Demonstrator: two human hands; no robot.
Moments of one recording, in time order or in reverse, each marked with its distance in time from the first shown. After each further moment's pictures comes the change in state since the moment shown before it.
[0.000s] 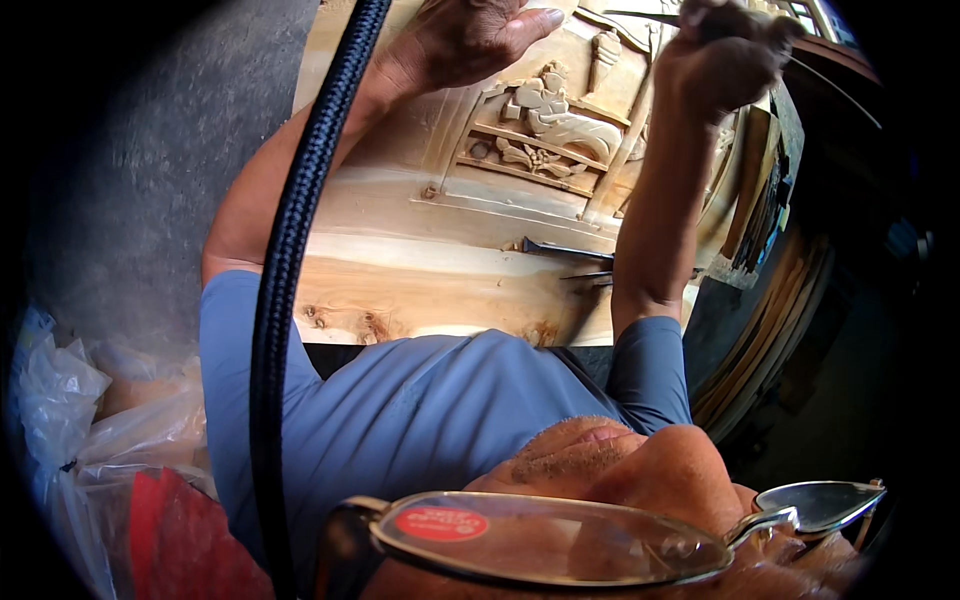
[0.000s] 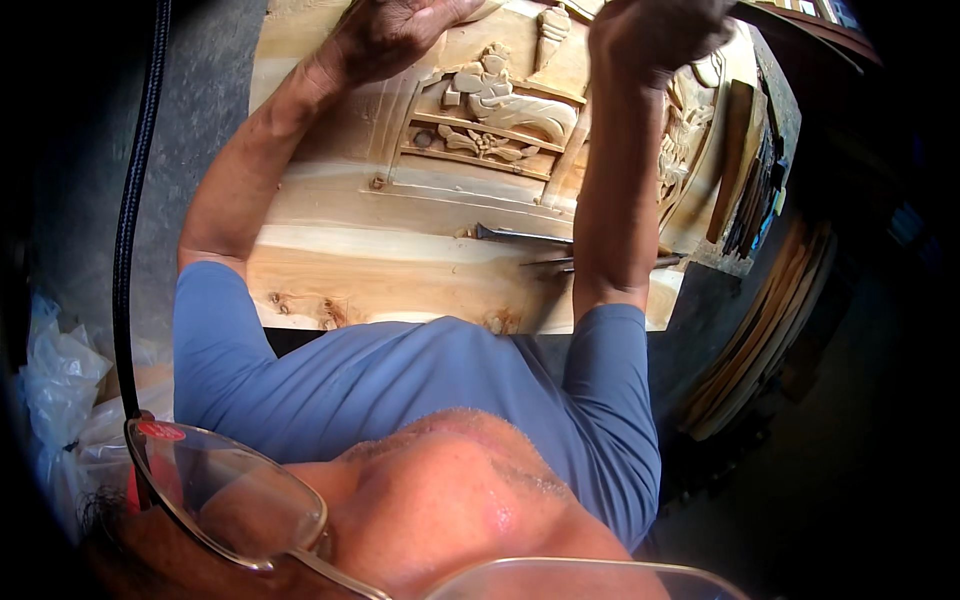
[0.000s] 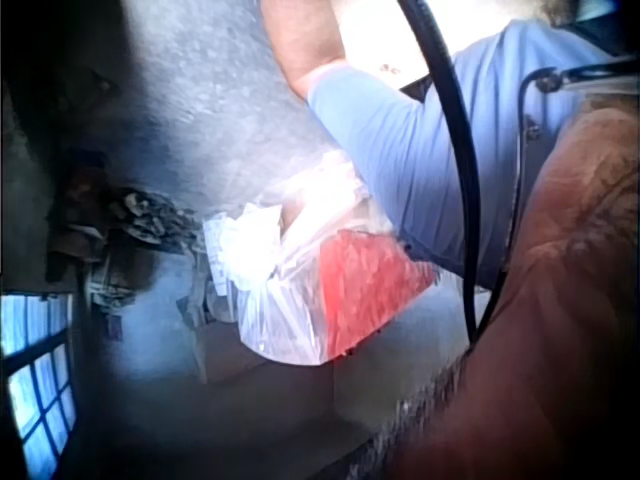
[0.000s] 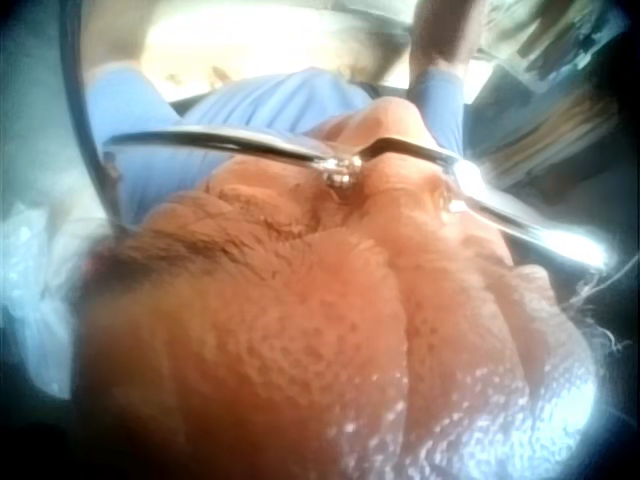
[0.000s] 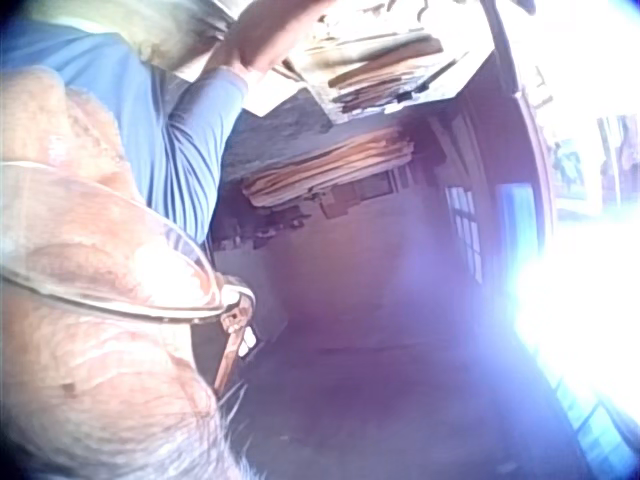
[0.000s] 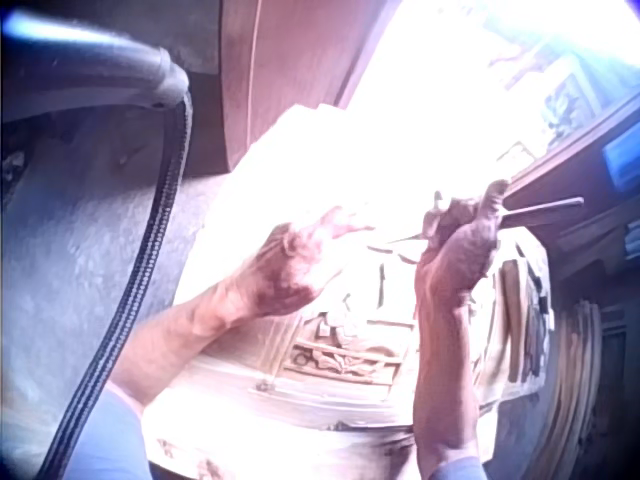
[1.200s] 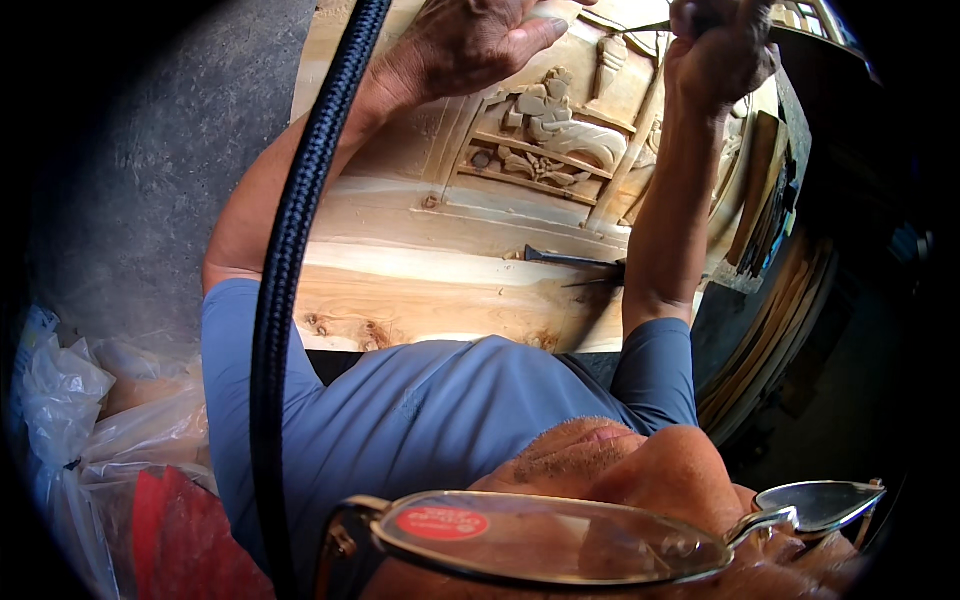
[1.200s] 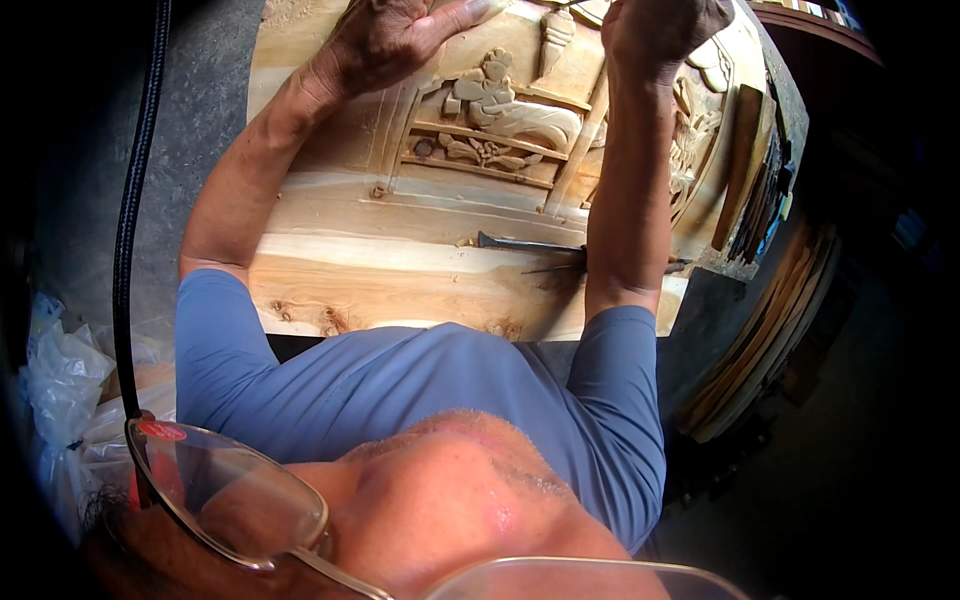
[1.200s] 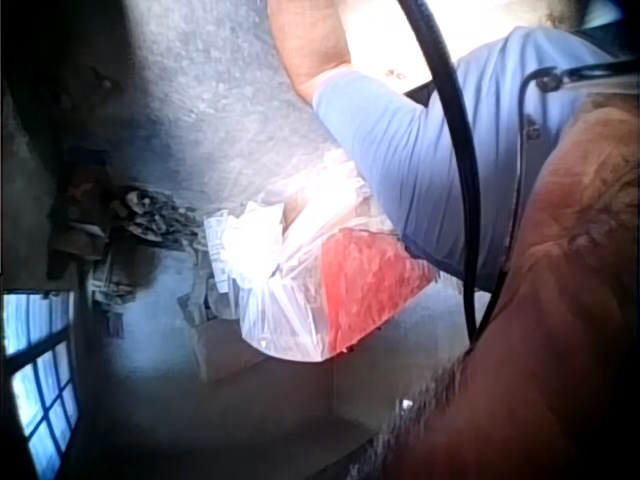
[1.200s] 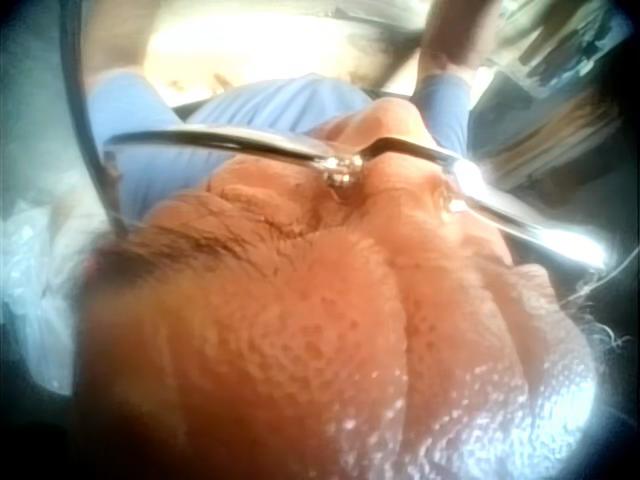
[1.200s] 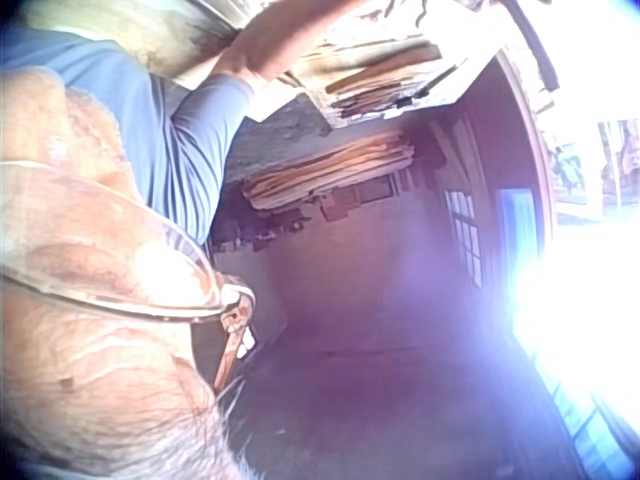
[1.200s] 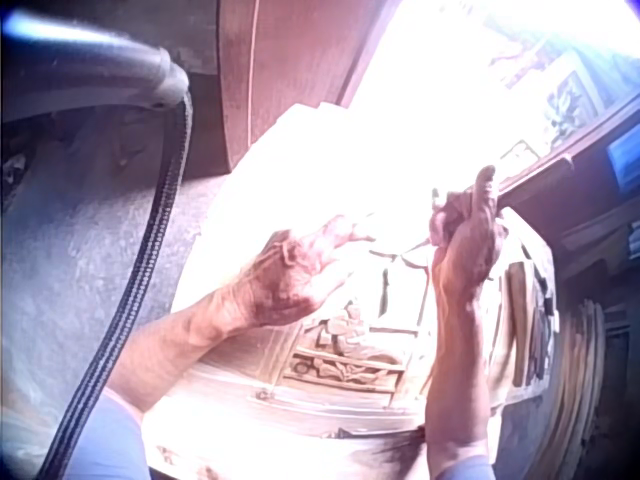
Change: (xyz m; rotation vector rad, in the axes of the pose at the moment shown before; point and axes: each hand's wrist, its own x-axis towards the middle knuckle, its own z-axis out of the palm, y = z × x) left_hand -0.006 0.002 -0.003 -0.088 -0.062 -0.152; right_hand 0.011 0.014 -0.012 -0.061 -0.113 0.165
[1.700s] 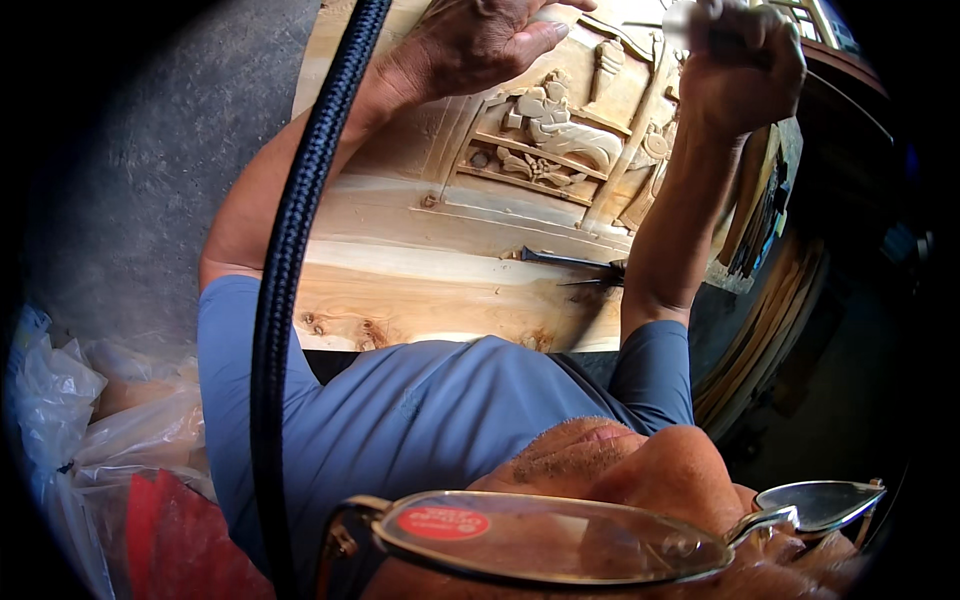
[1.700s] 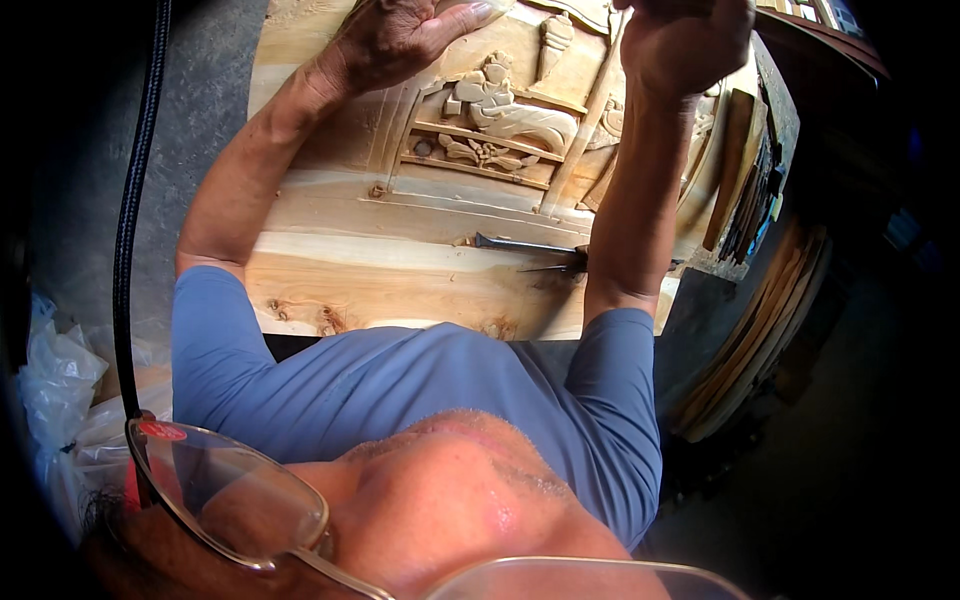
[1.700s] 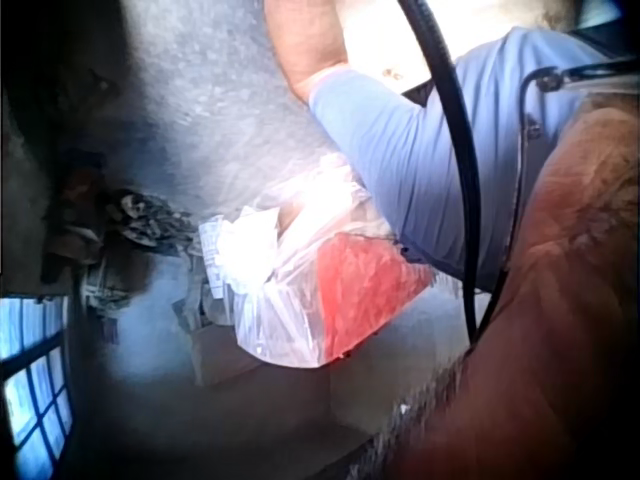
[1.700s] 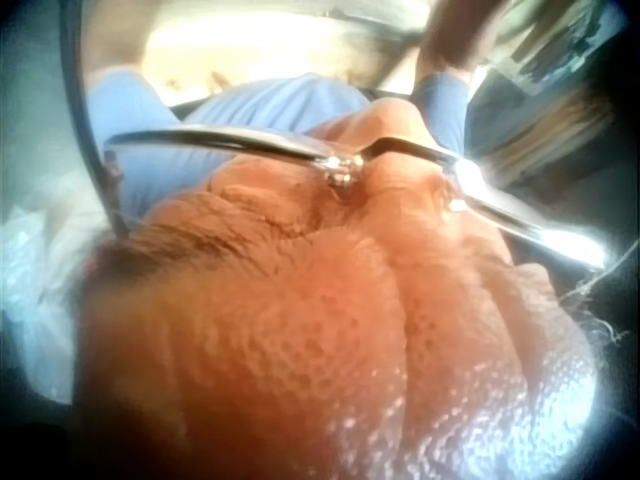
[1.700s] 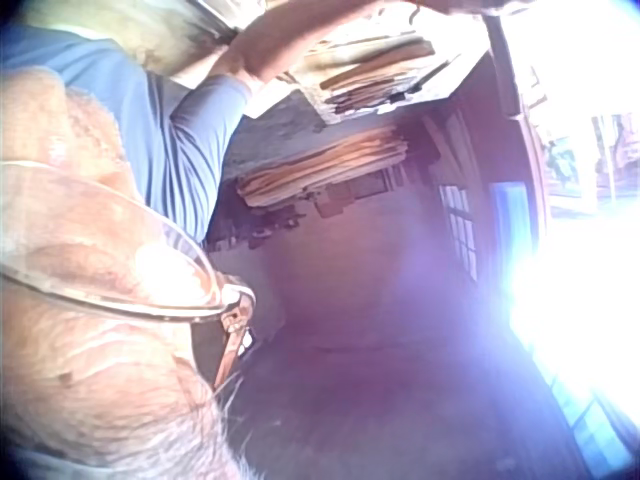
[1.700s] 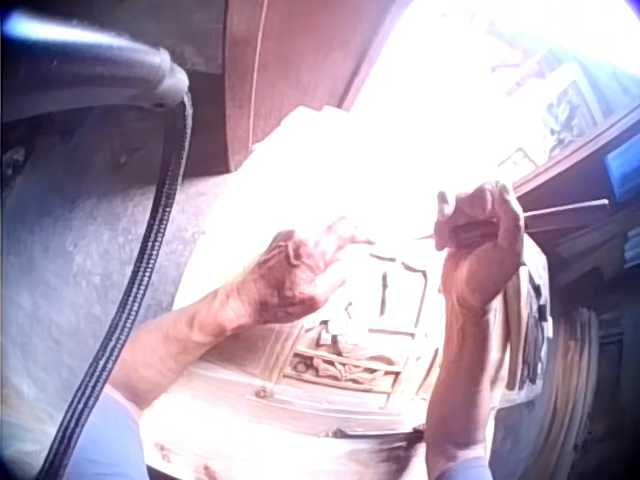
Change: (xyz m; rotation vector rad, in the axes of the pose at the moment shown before) left_hand 0.000 0.004 -0.004 0.041 -0.002 0.005; right_hand -0.006 -0.032 0.014 0.082 -0.155 -0.060
